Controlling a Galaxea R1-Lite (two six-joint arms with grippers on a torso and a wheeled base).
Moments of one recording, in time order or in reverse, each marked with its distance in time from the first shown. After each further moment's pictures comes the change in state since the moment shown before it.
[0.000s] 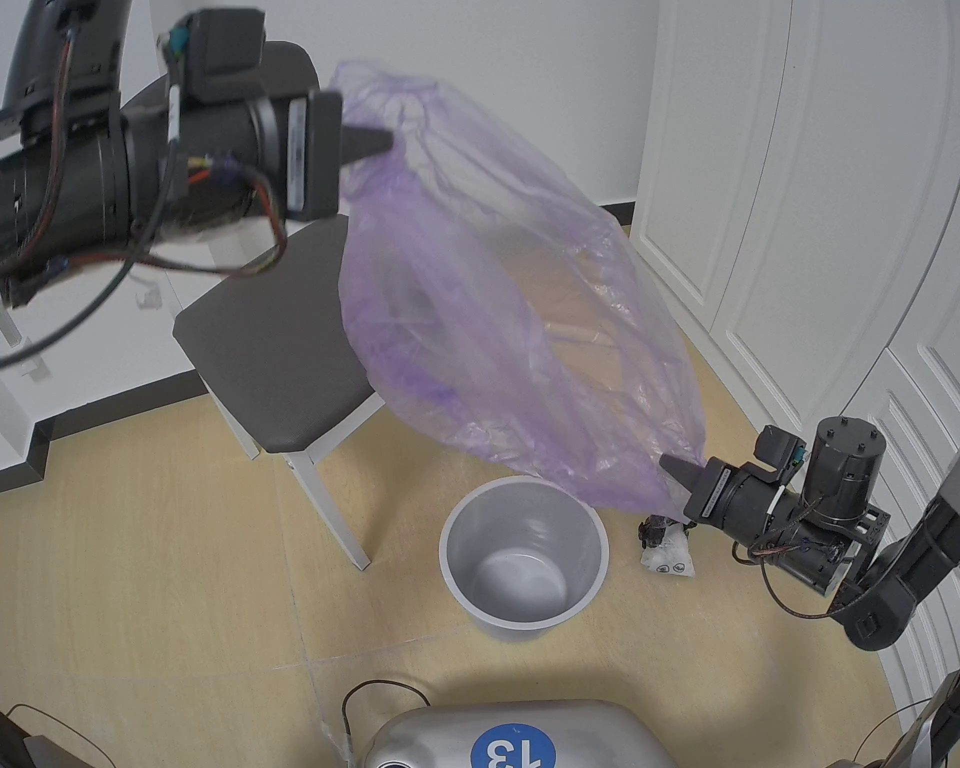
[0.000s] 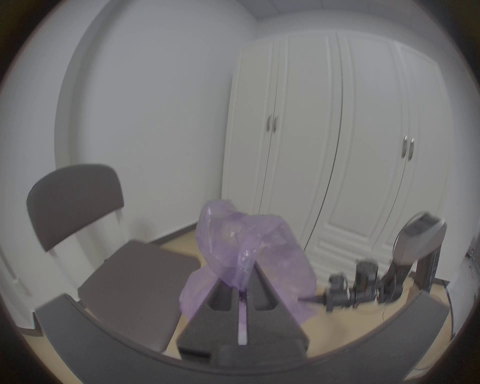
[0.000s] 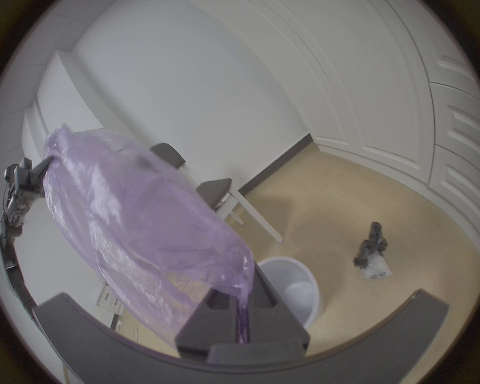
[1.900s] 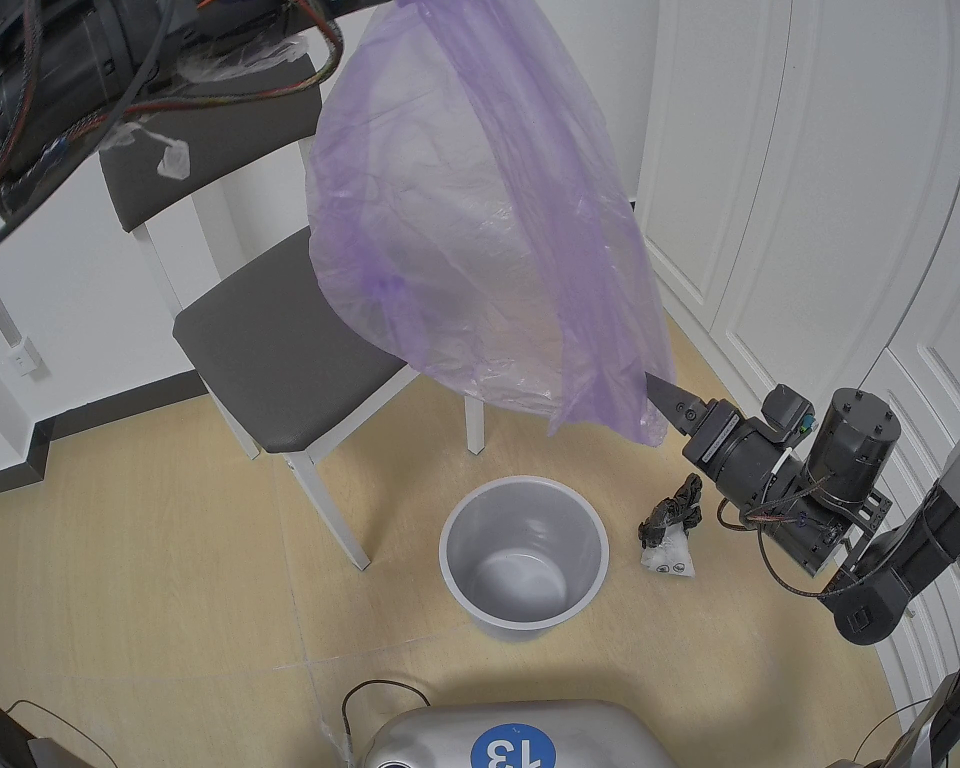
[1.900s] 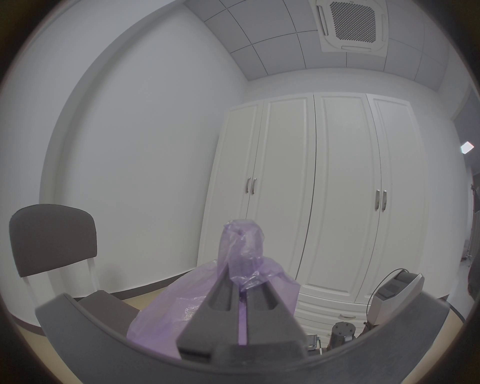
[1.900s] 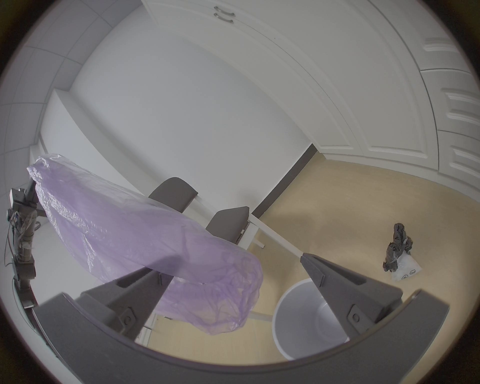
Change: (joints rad) left arm -0.124 0.034 -0.095 -0.428 -0.072 -0.013; right arm 0.056 0.031 -0.063 -0.241 -0.073 0.173
